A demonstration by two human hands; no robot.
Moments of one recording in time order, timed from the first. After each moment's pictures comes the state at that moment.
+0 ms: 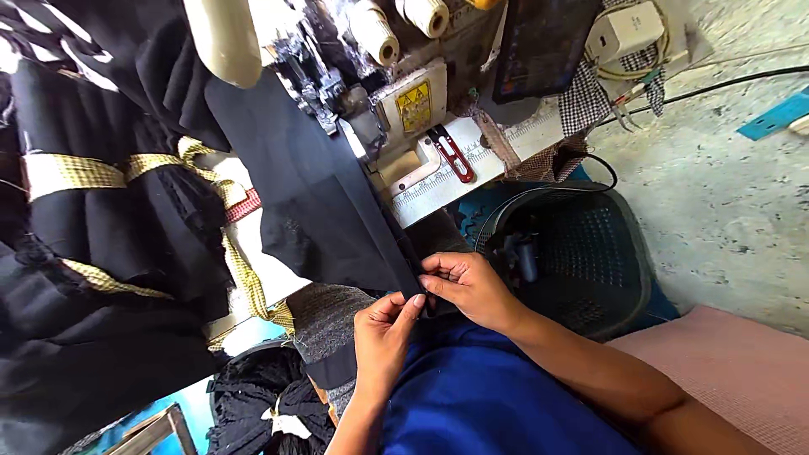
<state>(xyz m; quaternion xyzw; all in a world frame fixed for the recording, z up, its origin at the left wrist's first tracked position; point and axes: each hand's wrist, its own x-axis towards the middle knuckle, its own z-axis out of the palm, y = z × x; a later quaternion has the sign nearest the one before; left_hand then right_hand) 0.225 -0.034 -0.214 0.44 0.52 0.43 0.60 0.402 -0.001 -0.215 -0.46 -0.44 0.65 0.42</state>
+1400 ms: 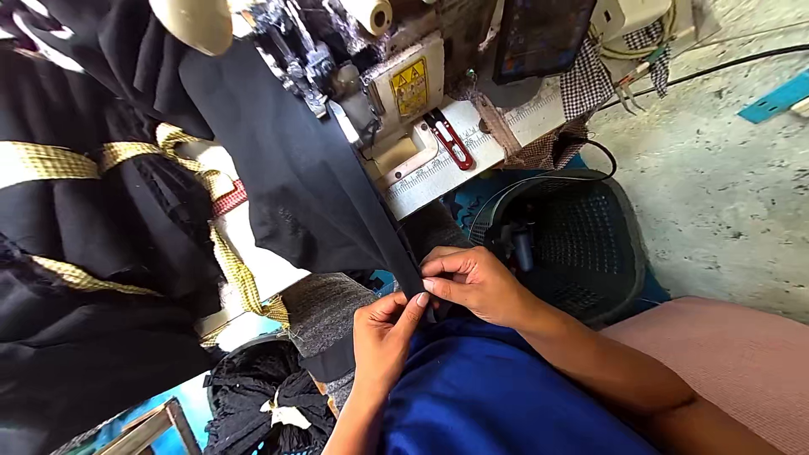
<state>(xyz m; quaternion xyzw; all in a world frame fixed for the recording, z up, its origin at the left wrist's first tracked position) 0.222 -0.037 -0.211 0.46 0.47 0.43 0.62 0.413 -0.005 -0.204 -0.43 -0.47 0.67 0.40</state>
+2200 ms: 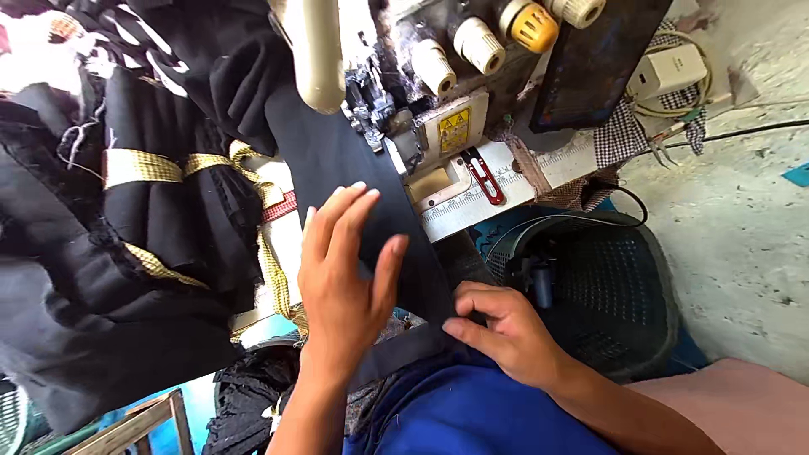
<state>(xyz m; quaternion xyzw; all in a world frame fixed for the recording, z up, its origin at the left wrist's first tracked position) 0.193 0.069 -0.133 0.76 0.53 0.35 0.13 0.406 -0.006 -0.188 -0.40 -0.56 0.57 0.46</state>
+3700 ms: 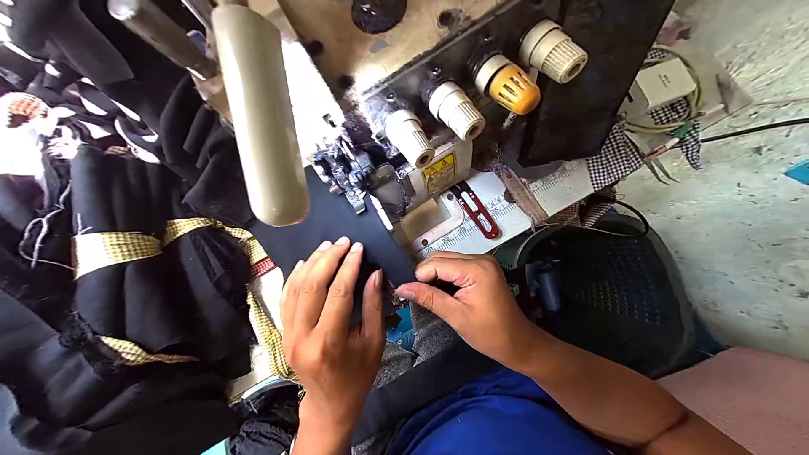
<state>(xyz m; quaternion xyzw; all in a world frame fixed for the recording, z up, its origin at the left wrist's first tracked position) 0.196 0.089 -0.155 0.76 0.55 0.34 0.02 0.378 0.081 -0.178 -0.49 -0.58 0.44 0.48</state>
